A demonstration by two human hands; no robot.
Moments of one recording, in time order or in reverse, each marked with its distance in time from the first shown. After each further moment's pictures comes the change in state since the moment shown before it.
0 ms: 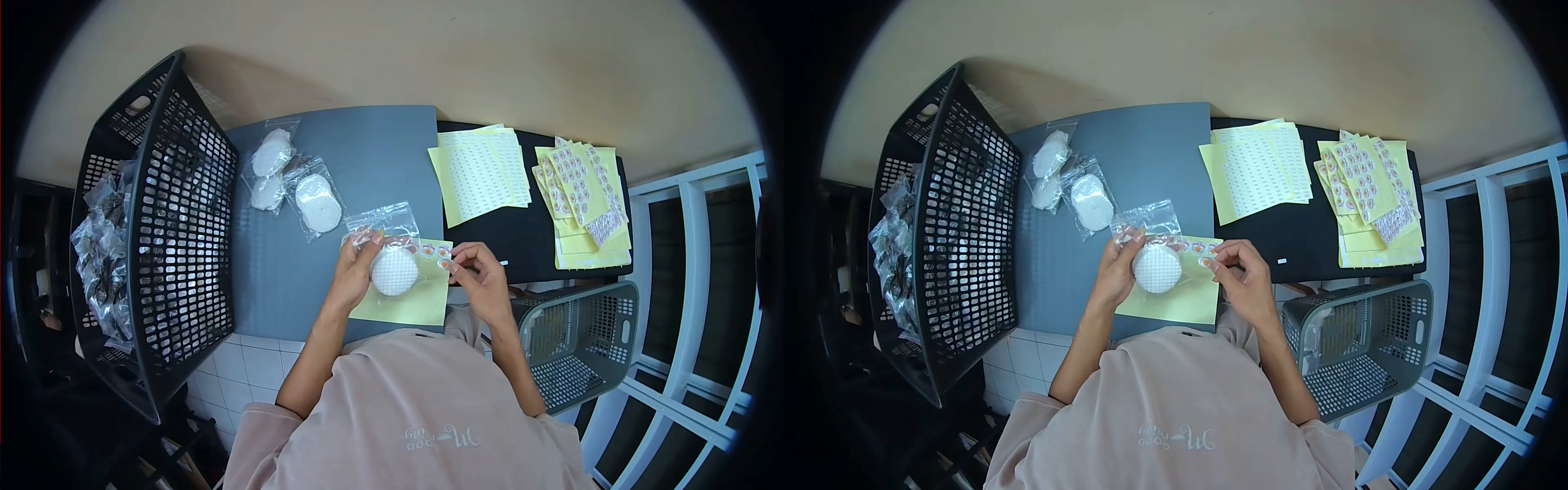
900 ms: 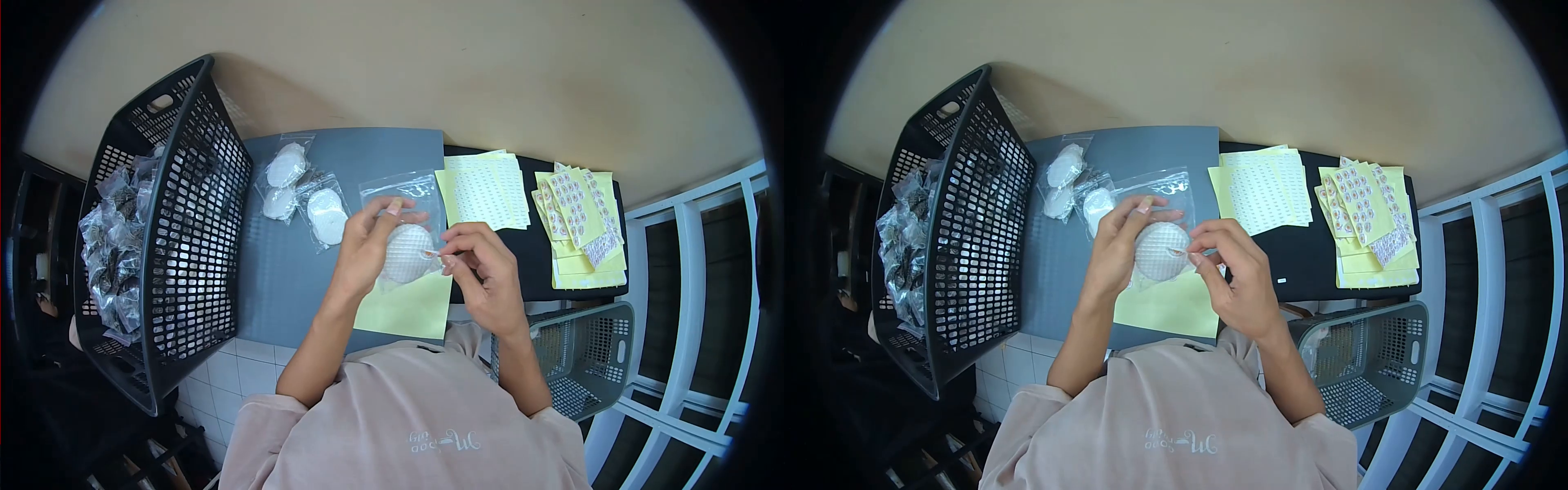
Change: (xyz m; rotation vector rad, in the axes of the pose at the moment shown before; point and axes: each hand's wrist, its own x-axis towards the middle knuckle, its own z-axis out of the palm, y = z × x) left_hand 0.004 0.094 0.071 0.252 -0.031 0.216; right_hand 0.016 -0.110 0.032 -0.280 -0.116 -0.395
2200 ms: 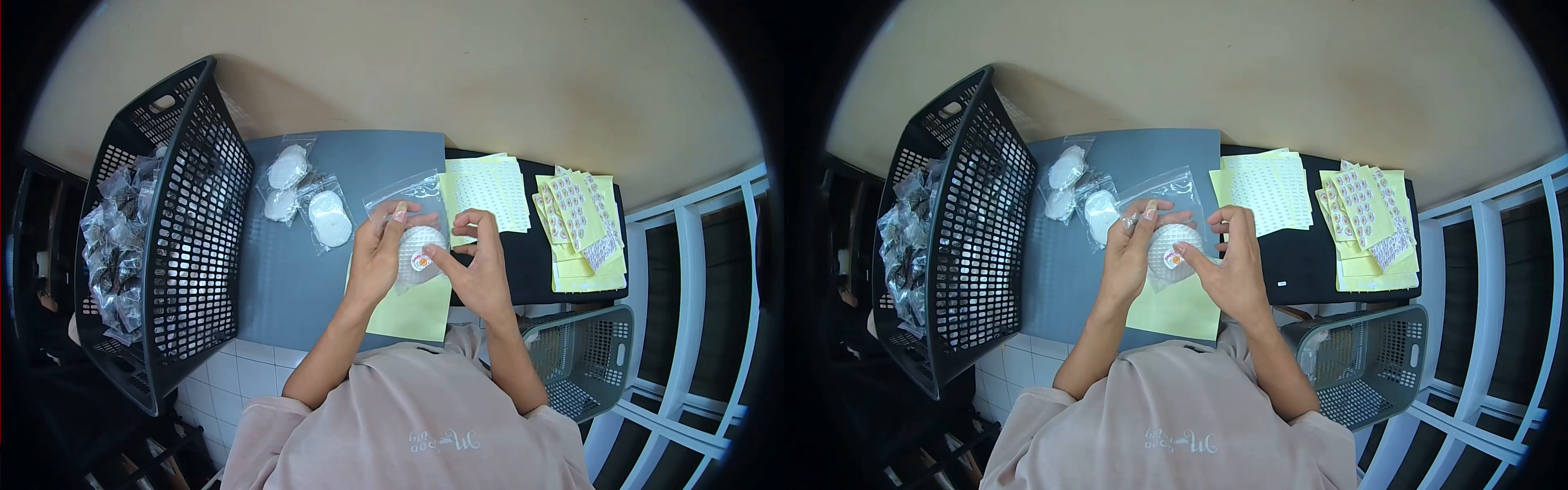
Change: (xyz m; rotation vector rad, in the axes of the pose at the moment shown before) left_hand -0.006 -0.008 0.016 -0.063 0.032 0.075; right_hand 0.012 0.021 0.014 -0.075 0.079 0.229
